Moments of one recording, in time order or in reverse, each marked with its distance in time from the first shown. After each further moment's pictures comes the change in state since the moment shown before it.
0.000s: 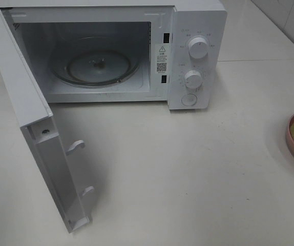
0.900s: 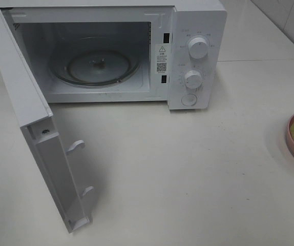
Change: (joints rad) left arm 0.000 0.000 0.000 0.000 0.000 0.000; right arm -0.001 -0.809 0.442 -0.048 -0.029 0.085
